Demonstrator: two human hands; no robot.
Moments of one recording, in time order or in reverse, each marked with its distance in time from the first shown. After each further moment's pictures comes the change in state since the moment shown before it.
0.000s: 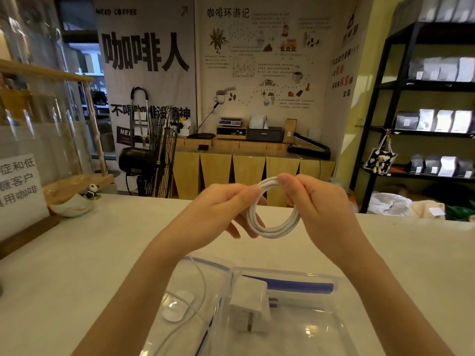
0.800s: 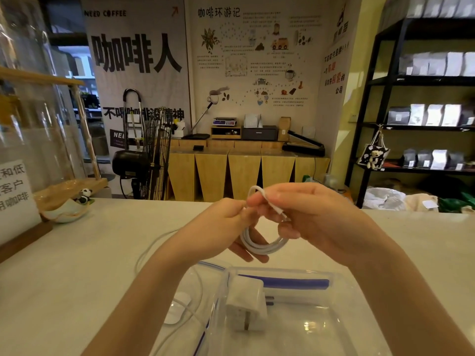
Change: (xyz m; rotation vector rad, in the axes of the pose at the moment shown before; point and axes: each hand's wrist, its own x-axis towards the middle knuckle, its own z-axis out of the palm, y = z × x) left_hand 0.004 -0.004 0.016 0.039 -0.150 -0.204; right_hand -0.003 -0.020 -0.021 0.755 -0.511 0.379
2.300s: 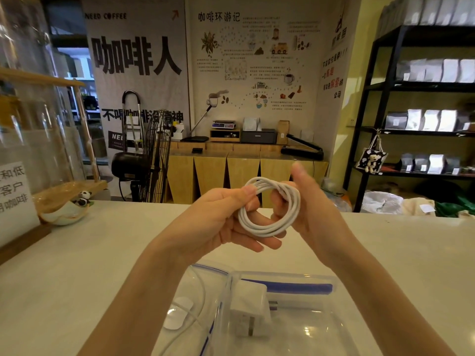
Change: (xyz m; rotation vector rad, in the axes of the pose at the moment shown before) left_hand -0.012 0.010 -0.016 -0.585 -0.115 0.103; right_hand 0.016 0.012 0.012 0.008 0.381 -0.073
